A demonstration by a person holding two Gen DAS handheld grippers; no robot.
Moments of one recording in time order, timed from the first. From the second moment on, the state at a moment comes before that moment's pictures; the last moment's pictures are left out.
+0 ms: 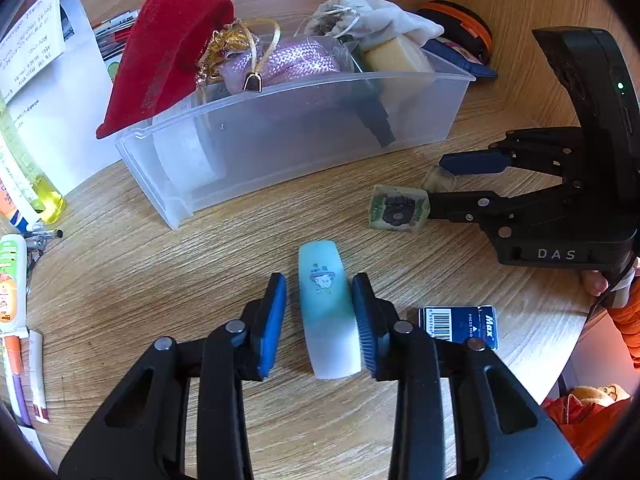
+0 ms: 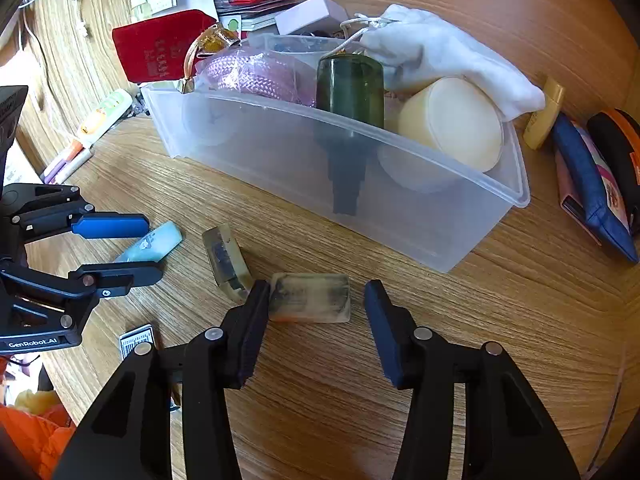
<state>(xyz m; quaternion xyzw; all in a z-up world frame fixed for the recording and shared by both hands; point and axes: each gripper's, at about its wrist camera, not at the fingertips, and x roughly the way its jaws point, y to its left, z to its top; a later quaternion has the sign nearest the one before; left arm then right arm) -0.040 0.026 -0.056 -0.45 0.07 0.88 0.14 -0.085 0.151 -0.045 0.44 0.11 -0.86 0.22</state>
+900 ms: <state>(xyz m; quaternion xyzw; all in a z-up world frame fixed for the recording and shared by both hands) -0.039 0.010 0.006 -0.36 -0.02 0.92 0.13 -0.073 0.178 0.004 0.38 0.03 -0.90 0.22</state>
